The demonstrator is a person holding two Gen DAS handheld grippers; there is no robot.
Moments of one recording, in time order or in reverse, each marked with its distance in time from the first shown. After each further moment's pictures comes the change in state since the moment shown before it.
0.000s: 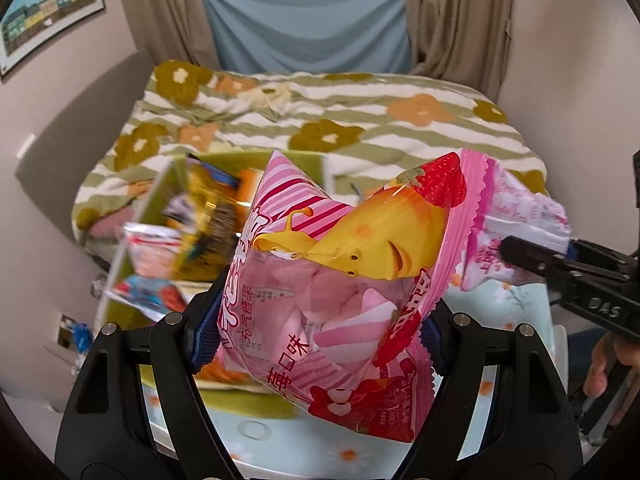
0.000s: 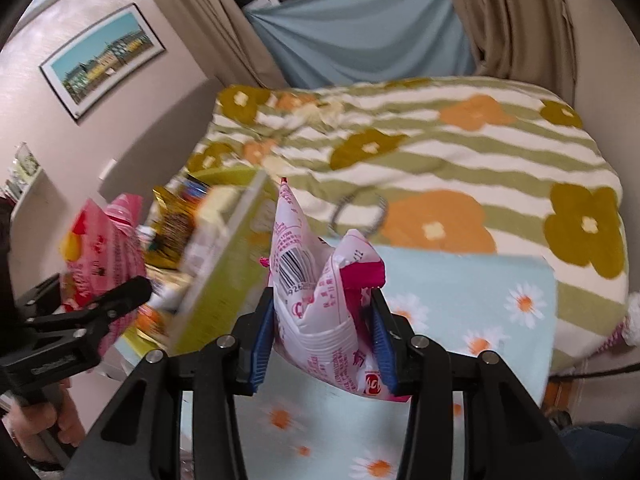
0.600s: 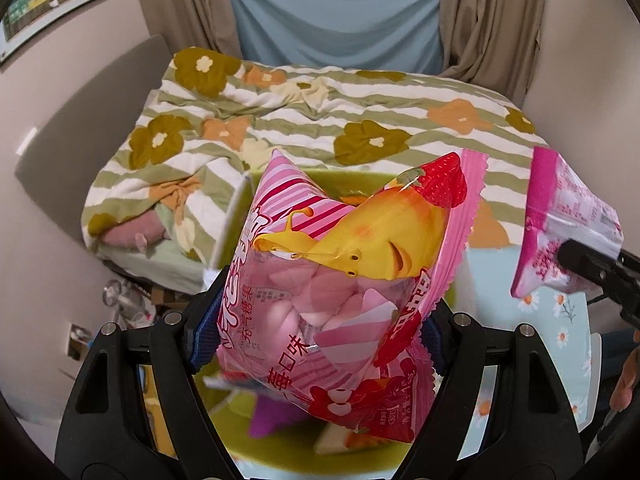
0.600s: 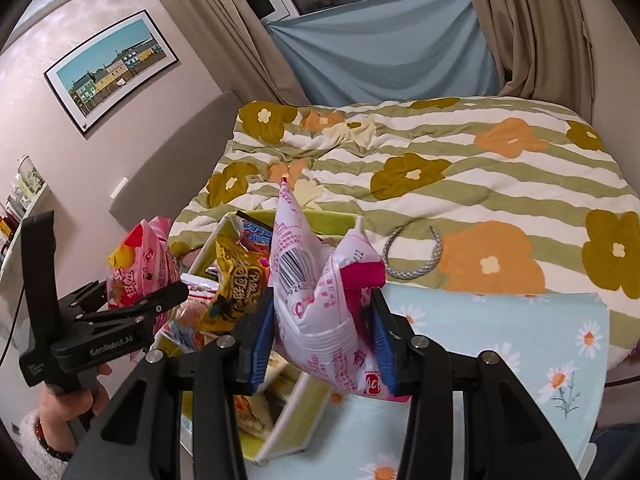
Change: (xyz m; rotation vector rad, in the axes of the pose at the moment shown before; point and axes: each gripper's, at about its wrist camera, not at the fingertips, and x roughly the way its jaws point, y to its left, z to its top) left arm 0.060 0.152 0.054 -0.018 0.043 -0.011; right arm 0.053 0.101 0.053 0.024 -0.033 -0.007
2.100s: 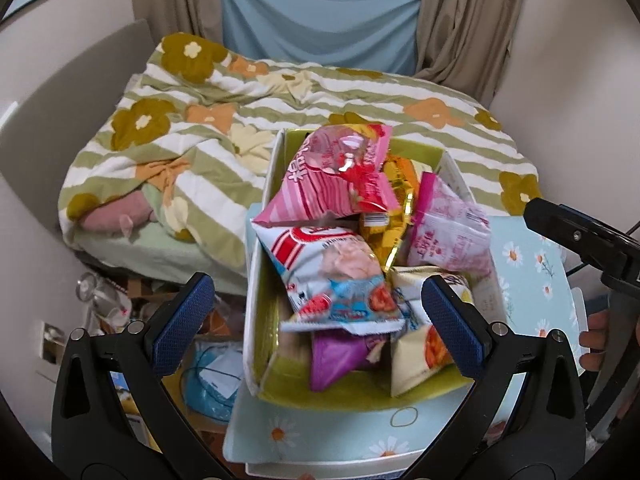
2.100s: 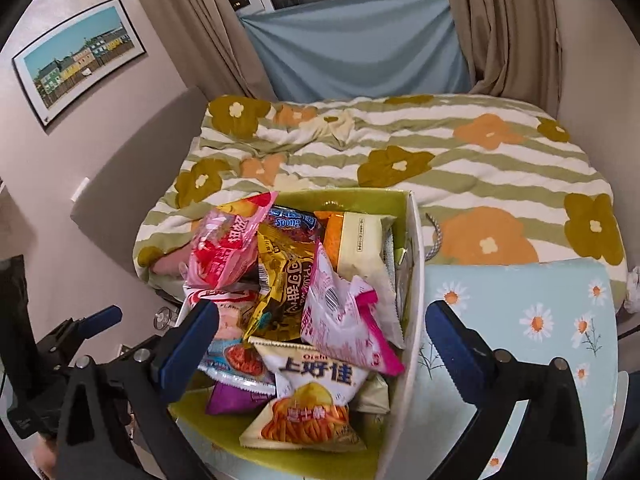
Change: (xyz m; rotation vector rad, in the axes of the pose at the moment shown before) left arm -0.030 0.085 -0.074 -0.011 -0.021 -0.155; right arm 0.025 0.106 -0.028 0.026 -0.028 -0.191
